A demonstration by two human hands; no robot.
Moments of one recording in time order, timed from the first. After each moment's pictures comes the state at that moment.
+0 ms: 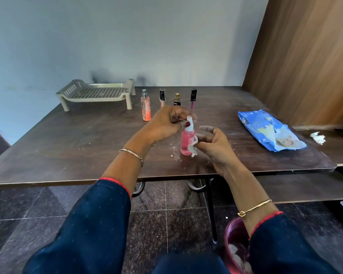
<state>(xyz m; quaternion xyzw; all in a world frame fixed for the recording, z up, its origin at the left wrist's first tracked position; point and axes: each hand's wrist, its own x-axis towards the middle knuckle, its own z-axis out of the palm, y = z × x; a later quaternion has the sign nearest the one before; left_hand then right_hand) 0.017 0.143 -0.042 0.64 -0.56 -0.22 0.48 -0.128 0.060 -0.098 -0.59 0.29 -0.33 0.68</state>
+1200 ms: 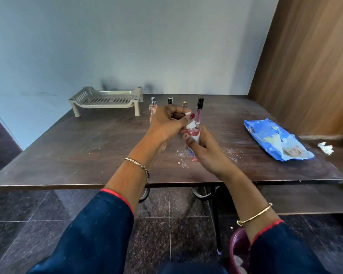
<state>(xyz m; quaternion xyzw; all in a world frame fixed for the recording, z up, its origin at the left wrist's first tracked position) 0.001 0.159 -0.019 0.63 -0.37 -0.23 0.65 -0.111 0.091 -0.072 -0.80 0.18 -0.29 0.50</state>
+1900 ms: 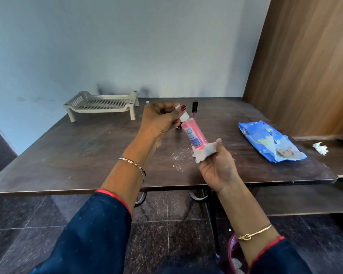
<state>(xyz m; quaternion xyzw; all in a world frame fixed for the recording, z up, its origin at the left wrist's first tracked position) 0.001 0.153 -0.007 0.57 -0.30 -0.24 0.73 -0.127 0.081 -0.087 -0.26 0.21 -0.36 0.87</state>
